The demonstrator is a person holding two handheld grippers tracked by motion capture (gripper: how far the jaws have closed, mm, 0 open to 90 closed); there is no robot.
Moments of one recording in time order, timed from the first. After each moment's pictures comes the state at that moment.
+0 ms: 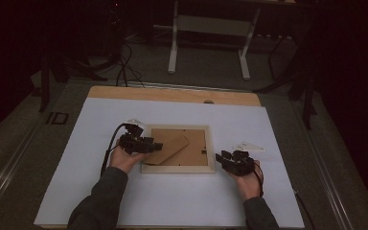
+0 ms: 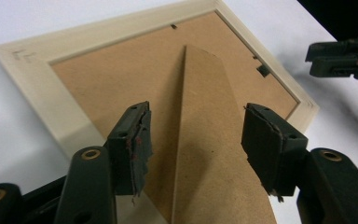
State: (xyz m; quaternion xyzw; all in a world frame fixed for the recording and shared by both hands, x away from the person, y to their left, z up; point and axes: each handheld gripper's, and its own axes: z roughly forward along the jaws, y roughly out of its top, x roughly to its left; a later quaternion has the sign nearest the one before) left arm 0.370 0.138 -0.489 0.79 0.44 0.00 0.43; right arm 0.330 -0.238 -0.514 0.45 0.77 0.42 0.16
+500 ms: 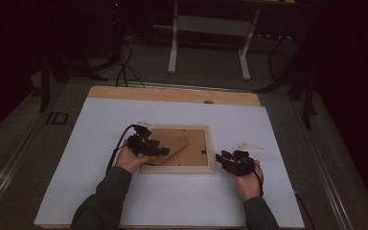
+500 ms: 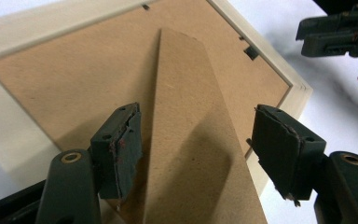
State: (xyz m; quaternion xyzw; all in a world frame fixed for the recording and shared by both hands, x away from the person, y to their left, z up) left arm 0.376 0.118 -0.498 0.81 0.41 -0.03 0.41; right arm 0.330 -0.238 -0.515 0.45 0.77 0.42 0.15
